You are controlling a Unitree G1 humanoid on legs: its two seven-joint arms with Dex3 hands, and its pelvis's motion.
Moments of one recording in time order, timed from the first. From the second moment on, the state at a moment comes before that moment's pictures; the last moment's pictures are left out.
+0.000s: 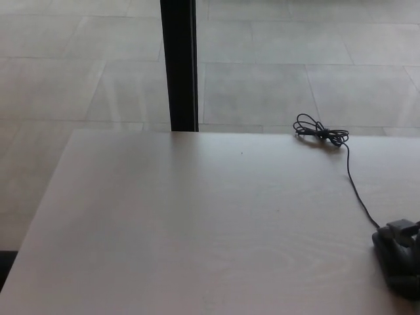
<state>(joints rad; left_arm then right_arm) 0.04 0.61 0.72 1.24 -0.41 -0.21 -0.06 -0.35 -0.78 0.43 0.60 -0.85 -0.27 -0.28</state>
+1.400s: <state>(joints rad) 0.03 0.61 0.72 1.23 -0.42 -0.21 -0.04 -0.48 -0.81 0.47 0.68 -0.86 -0.32 -0.33</state>
